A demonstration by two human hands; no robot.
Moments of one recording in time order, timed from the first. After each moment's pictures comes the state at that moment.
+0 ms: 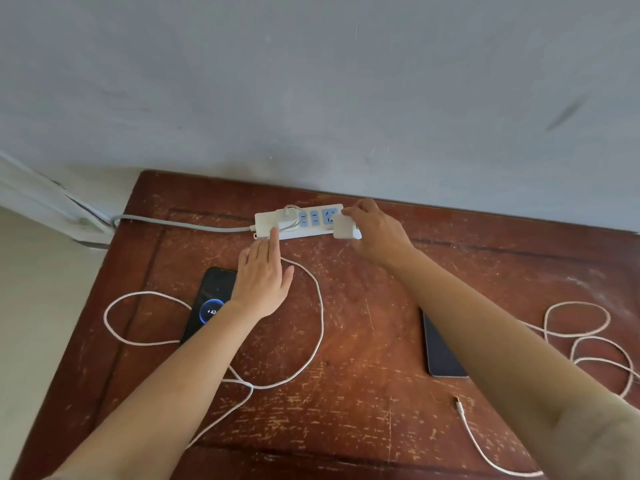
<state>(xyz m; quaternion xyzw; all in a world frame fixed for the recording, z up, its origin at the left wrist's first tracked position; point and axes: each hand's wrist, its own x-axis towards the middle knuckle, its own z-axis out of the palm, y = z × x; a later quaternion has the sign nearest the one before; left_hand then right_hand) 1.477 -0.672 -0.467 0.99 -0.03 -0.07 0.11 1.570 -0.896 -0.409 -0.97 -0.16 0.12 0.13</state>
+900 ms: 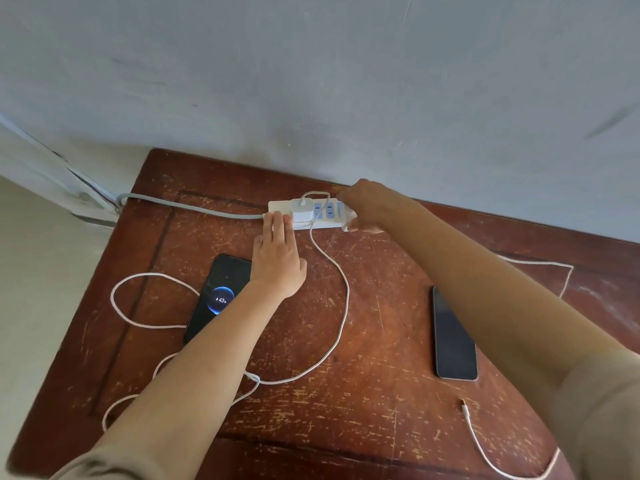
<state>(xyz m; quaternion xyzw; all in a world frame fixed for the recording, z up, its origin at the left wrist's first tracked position) 1.497 -0.682 -0.470 0.99 0.04 -0.14 0.09 1.615 -0.842 -0.370 -0.92 -0.29 0.25 -0.06</state>
